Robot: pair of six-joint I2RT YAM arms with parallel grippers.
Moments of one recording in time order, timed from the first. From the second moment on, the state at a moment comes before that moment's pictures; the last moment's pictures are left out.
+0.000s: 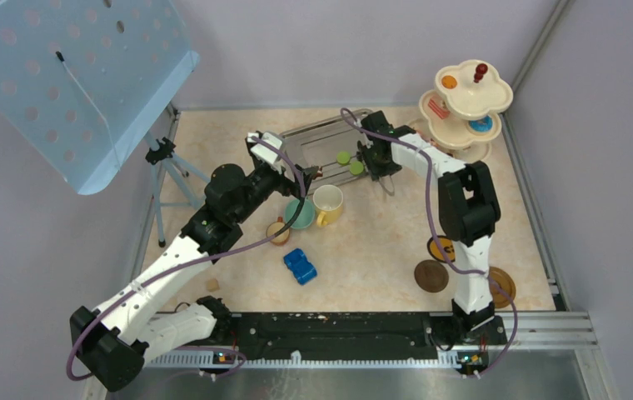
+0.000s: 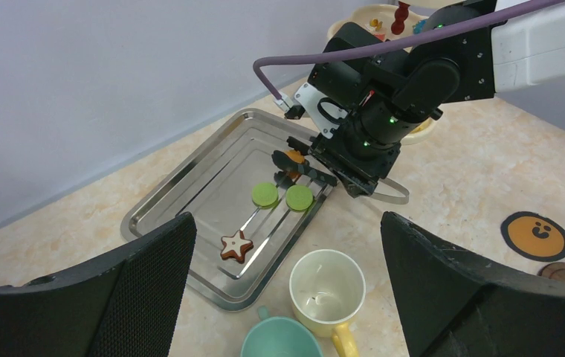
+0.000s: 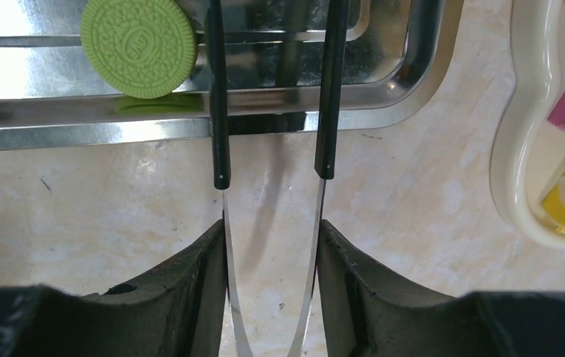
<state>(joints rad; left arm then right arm) -0.63 0.98 0.88 0.13 0.04 0.03 0.46 2.08 1.67 -0.72 0.20 0.02</state>
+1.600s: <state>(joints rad) -0.63 0.98 0.88 0.13 0.05 0.02 0.33 1.78 1.55 -0.73 0.04 0.16</state>
